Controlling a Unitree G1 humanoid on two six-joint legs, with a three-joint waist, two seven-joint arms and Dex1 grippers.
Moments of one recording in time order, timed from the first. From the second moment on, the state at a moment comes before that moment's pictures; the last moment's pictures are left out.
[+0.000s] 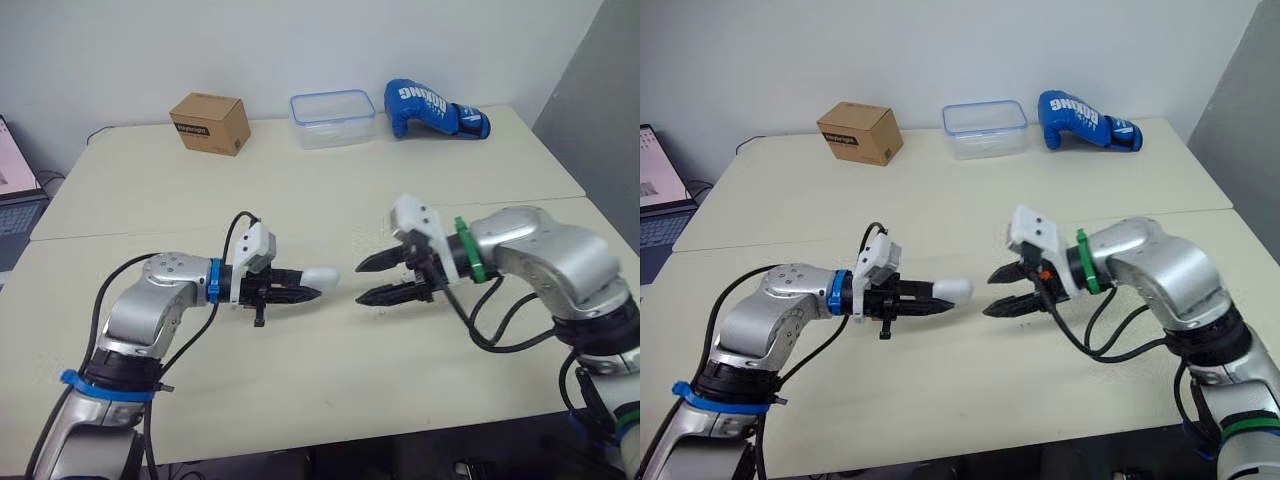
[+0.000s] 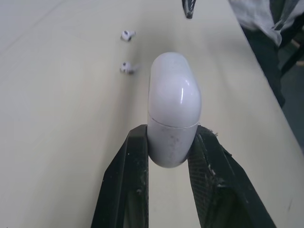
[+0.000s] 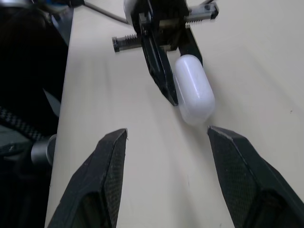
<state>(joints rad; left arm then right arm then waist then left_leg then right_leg) -0.44 0.64 -0.04 -0.07 -0.46 0.51 -1.25 -0.79 -0.69 0.22 -0.37 0.58 1.01 1.09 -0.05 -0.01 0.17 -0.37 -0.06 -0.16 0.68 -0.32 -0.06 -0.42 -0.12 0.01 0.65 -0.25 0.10</state>
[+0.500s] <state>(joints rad) -0.42 0.56 -0.03 -0.05 -0.50 0.39 -1.25 -0.66 -0.52 0.14 -0.37 0.57 0.94 0.84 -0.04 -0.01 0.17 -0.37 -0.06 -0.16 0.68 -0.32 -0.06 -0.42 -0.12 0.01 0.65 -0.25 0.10</state>
